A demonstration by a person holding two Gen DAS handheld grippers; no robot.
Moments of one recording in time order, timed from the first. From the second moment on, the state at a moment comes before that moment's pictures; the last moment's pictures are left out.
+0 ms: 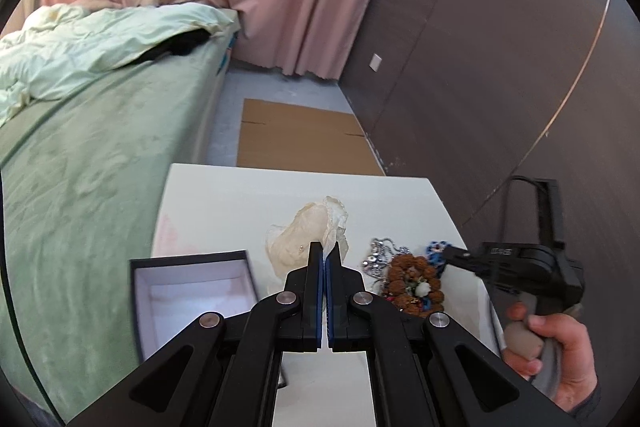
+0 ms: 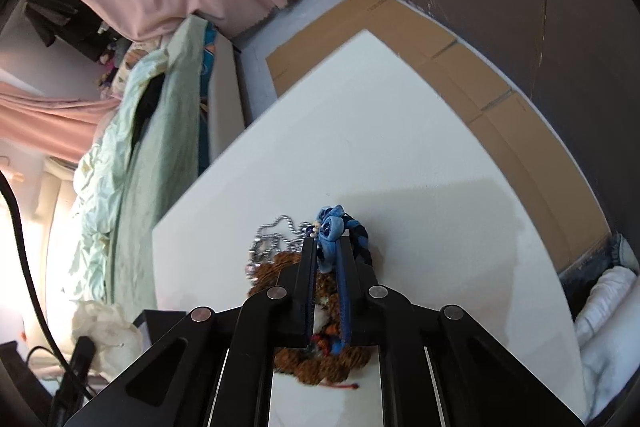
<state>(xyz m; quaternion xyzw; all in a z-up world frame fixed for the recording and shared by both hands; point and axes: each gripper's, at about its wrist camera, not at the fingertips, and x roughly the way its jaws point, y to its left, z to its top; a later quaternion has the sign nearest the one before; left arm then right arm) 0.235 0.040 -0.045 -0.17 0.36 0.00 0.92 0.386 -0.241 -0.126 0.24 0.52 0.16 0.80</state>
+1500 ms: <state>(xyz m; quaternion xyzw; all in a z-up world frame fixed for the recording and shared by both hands) 0.152 0.171 -0.039 -0.27 0.33 0.08 0.90 0.289 -0.040 -0.037 0.15 0.52 0.41 0.74</state>
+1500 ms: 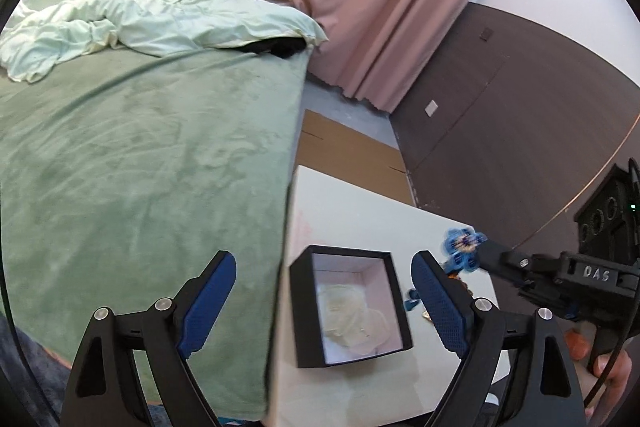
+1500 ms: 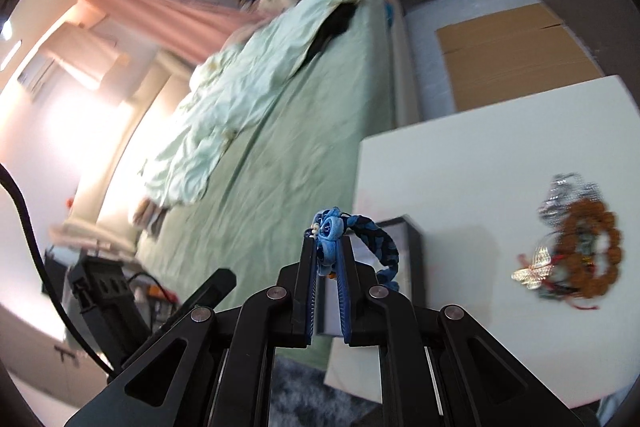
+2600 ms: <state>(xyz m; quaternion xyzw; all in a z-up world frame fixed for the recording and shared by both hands) 0.110 0.075 0.000 -0.22 0.31 -0.03 0.92 0.229 -0.218 -0.018 0.20 0.47 0.26 0.82</state>
